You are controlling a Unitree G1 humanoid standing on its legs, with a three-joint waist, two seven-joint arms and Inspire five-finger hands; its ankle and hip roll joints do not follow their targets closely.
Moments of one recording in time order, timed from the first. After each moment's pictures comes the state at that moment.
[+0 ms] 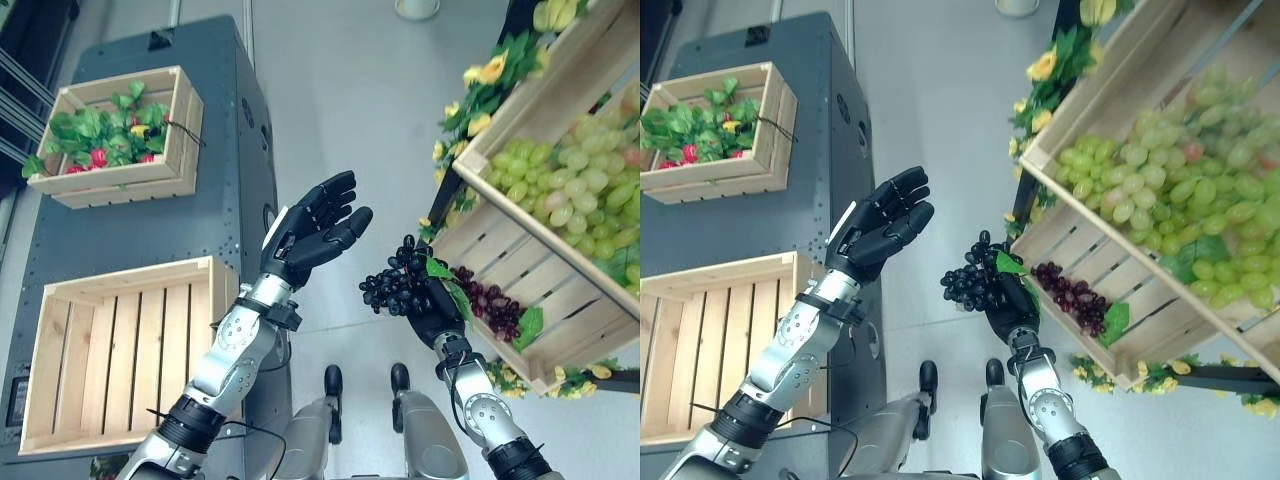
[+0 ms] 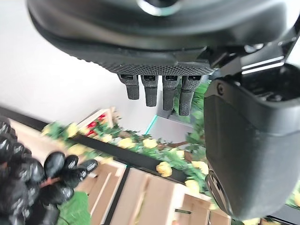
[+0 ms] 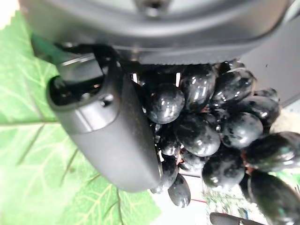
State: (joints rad) left arm -0.25 0.42 -0.35 -0.06 -0.71 -0.16 0.00; right arm -0.09 -0.25 0.29 0.25 1.58 -0.17 0.07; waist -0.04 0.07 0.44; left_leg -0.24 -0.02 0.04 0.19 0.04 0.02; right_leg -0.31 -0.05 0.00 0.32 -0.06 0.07
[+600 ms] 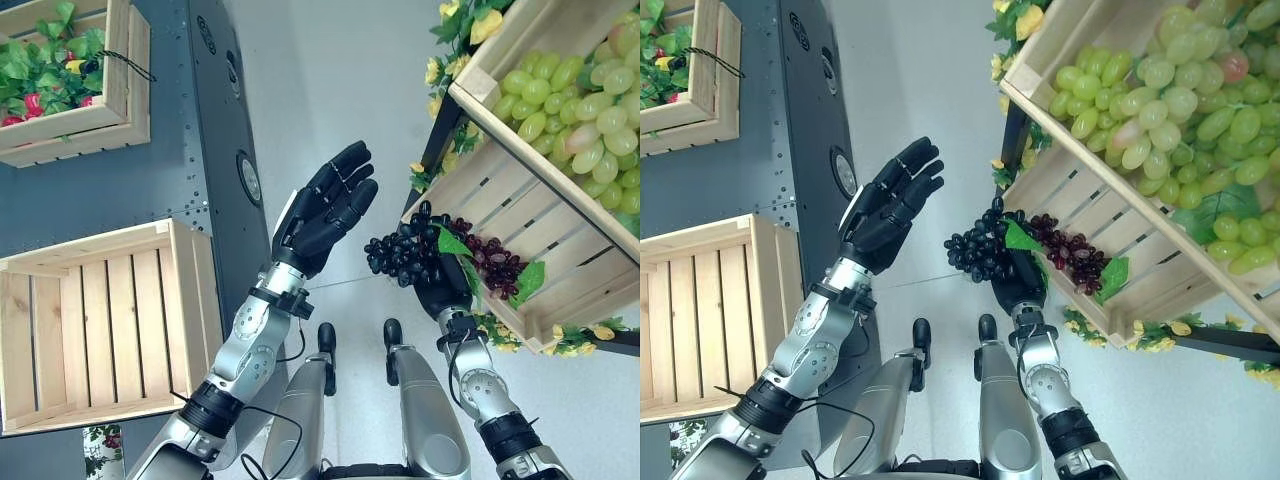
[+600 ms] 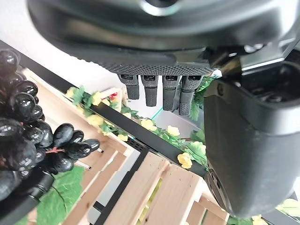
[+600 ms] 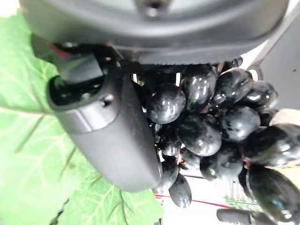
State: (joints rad) left arm -0.33 0.36 -0.39 0.00 -0.83 -0.30 -0.10; right arm -0.20 -0.22 0.24 0.27 1.58 -0.23 0.15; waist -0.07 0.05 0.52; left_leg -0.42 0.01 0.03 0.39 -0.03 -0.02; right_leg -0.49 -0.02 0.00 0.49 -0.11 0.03
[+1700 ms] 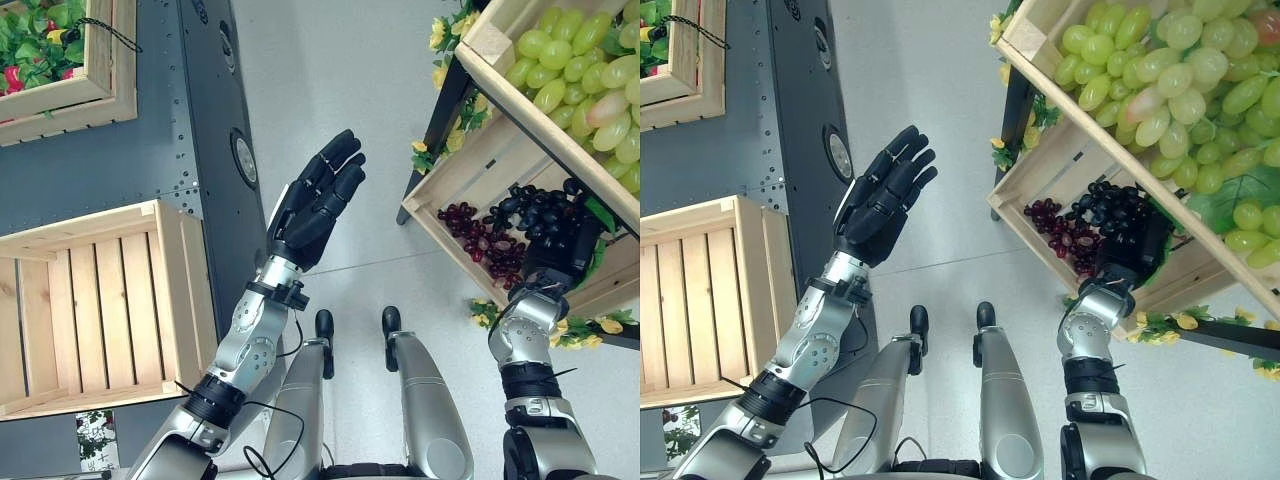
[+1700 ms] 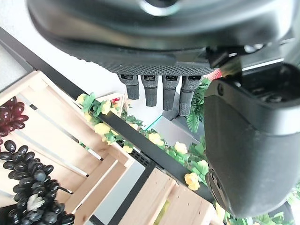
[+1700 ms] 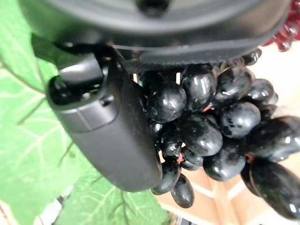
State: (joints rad) left arm -0.36 0.37 -0.37 0.08 -0.92 -0.31 -0.13; right arm -0.45 -0.27 -0.16 0.44 1.60 -0.60 -0.15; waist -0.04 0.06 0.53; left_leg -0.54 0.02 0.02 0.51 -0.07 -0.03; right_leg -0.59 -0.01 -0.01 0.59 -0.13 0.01
